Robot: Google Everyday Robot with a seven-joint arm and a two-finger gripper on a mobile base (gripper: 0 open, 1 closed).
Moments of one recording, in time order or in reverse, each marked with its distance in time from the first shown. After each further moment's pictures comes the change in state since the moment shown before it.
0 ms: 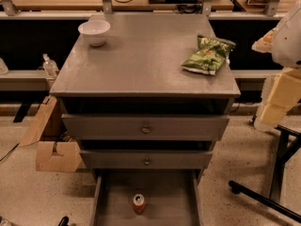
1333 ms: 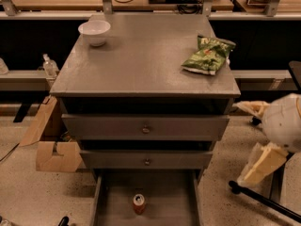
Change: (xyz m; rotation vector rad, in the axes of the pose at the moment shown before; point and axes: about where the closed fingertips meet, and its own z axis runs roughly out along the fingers) arm 0.029 0.063 0.111 -0.061 -0.311 0.011
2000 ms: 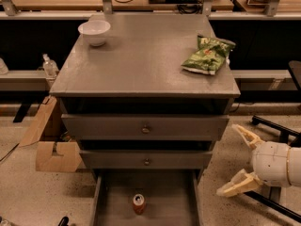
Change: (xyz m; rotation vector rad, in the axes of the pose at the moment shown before) arm 0.049 0.004 0.096 0.176 -0.393 0.062
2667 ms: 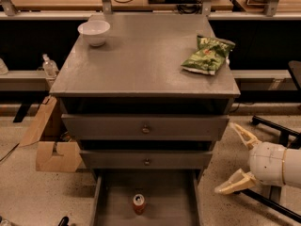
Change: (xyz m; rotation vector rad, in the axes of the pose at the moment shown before) arm 0.010 -0.007 0.011 0.031 -0.045 -0.075
